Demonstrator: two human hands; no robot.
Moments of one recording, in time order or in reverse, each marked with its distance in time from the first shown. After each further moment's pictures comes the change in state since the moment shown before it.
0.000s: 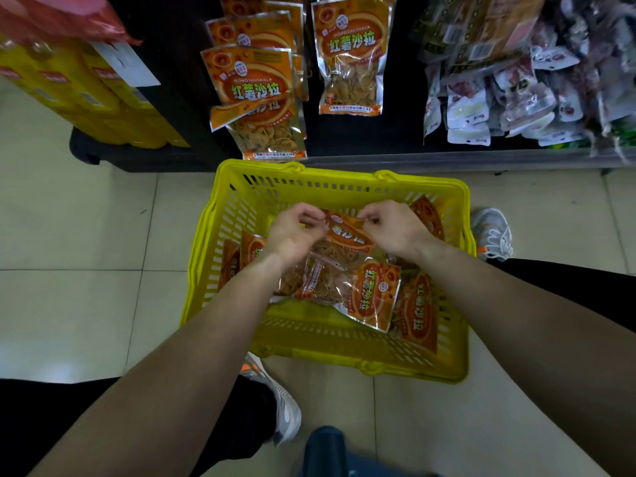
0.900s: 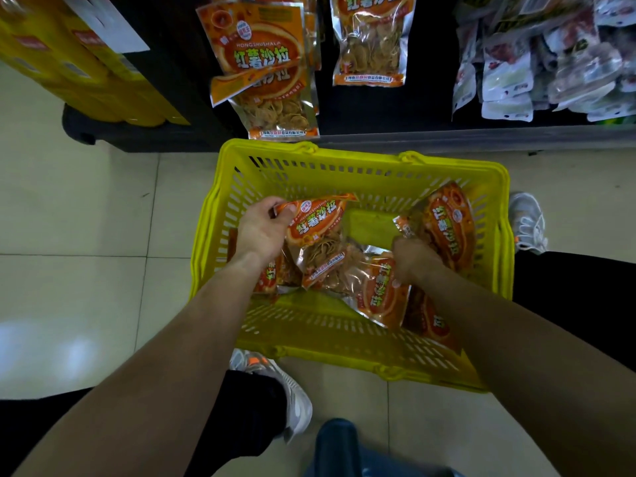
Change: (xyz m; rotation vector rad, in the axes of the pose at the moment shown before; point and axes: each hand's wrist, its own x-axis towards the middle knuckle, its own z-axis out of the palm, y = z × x) left_hand 0.023 -0.053 -0.036 0.123 0.226 -0.079; right_hand 0.022 0.074 0.078 -0.477 -0.247 0.308
